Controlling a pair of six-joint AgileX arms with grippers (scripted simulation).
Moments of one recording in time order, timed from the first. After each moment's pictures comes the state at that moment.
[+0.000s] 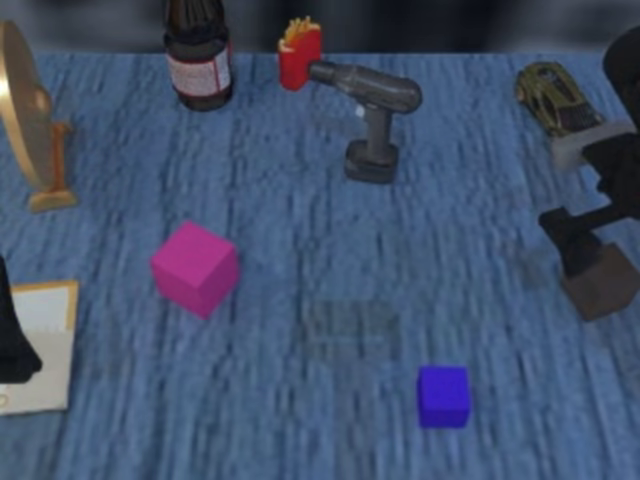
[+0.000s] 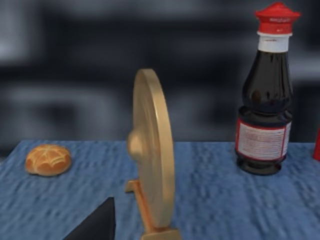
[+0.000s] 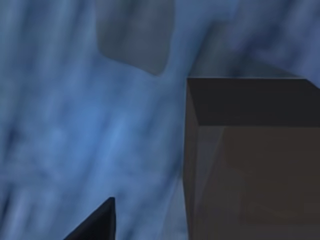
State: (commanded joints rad) left arm 0.00 0.00 0.00 0.00 0.00 0.00; right arm 0.13 2.03 1.42 -0.96 0.00 -0.23
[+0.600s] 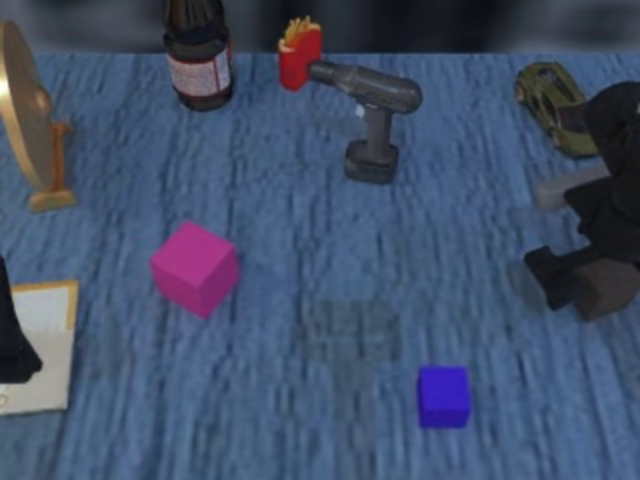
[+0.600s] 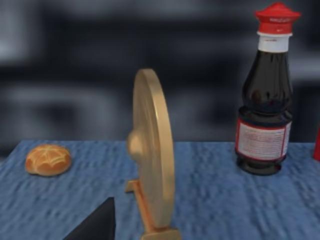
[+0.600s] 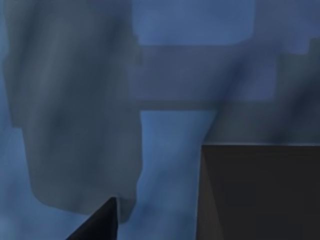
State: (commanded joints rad) left arm 0.00 0.00 0.00 0.00 0.00 0.00; right arm 0.13 2.15 1.30 -0.72 0.00 -0.23
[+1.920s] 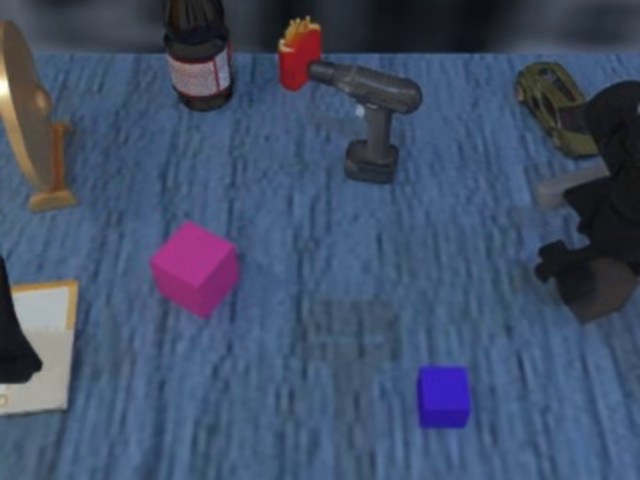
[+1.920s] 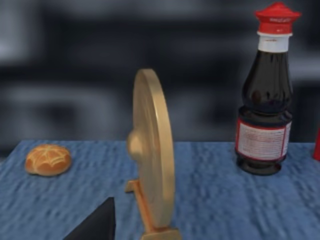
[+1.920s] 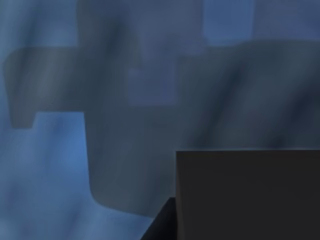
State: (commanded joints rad) left arm 0.00 0.00 0.00 0.00 0.00 0.00; right arm 0.13 2.15 1.30 -0.72 0.00 -0.23
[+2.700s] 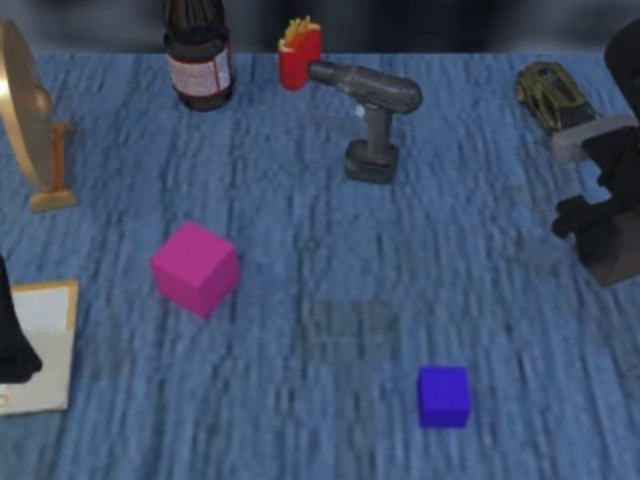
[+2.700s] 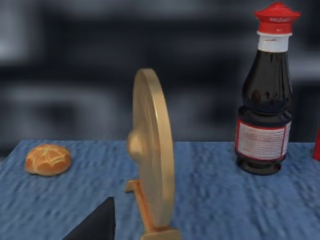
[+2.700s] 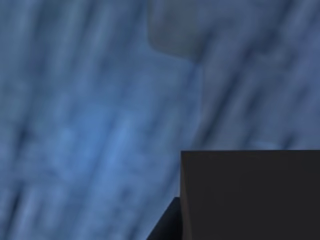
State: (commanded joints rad) left arm 0.00 0.00 0.00 0.00 0.00 0.00; right arm 0.14 2.01 1.43 -0.98 0.00 -0.23
